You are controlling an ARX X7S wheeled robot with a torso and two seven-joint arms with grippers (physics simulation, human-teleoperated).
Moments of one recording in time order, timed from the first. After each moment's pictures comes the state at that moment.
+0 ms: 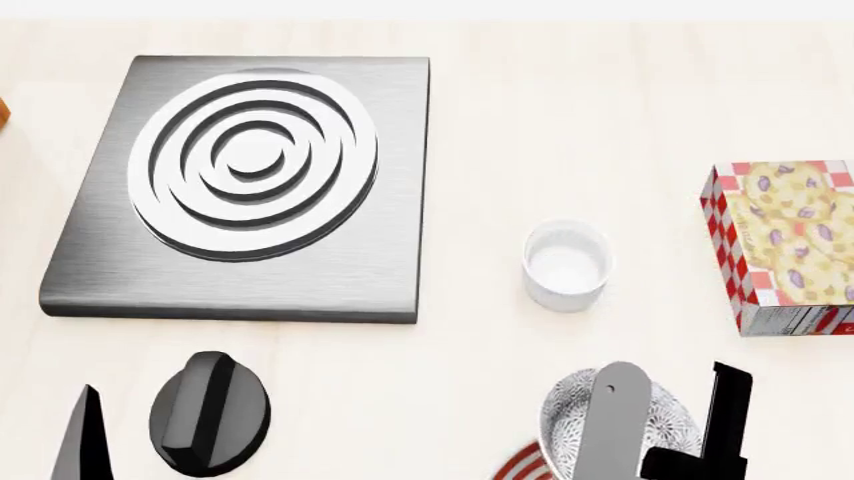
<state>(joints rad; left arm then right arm) 0.14 -0.45 0.23 0.91 -0.43 -0.30 -0.54 1.23 1.24 -1.27 -0.68 0.56 0.82 -0.39</state>
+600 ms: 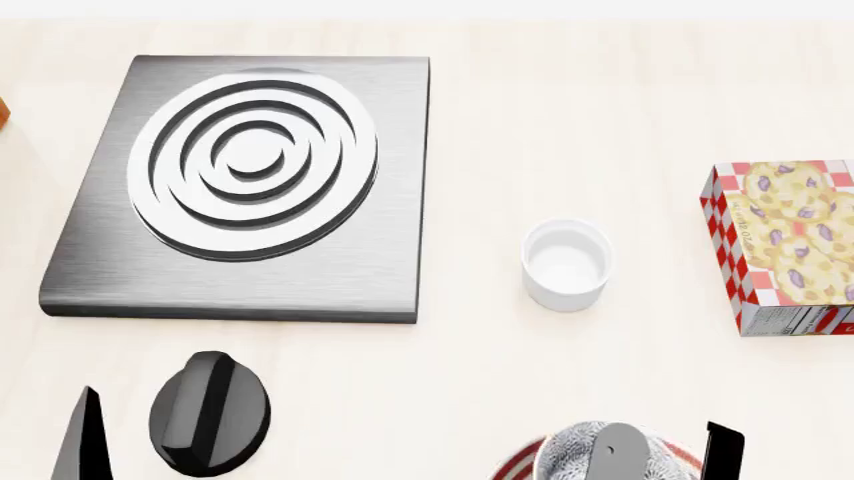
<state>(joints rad) 0.14 -0.46 0.24 0.91 -0.43 -0.29 -0.55 1.12 1.27 -1.31 -0.67 0.56 0.74 -0.31</state>
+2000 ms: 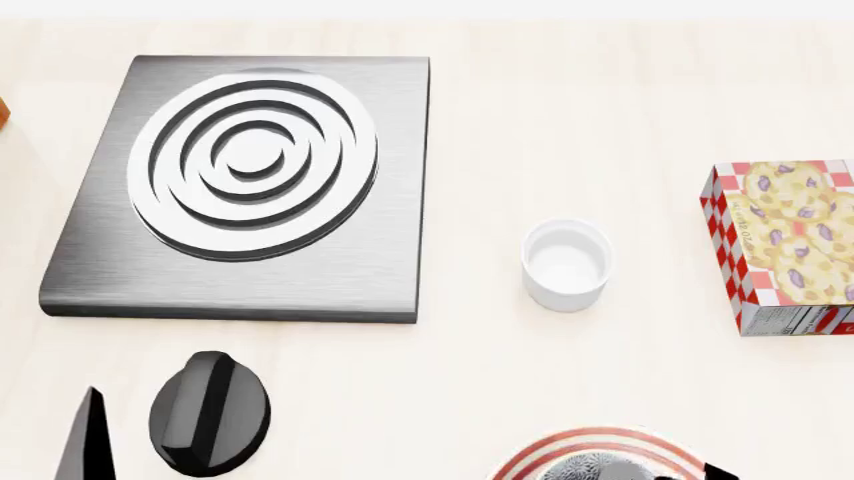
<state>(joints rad) 0.13 -0.48 0.26 0.90 -0.44 -0.28 -0.57 1.01 1.27 -1.33 -0.64 0.58 0.66 -0.20</state>
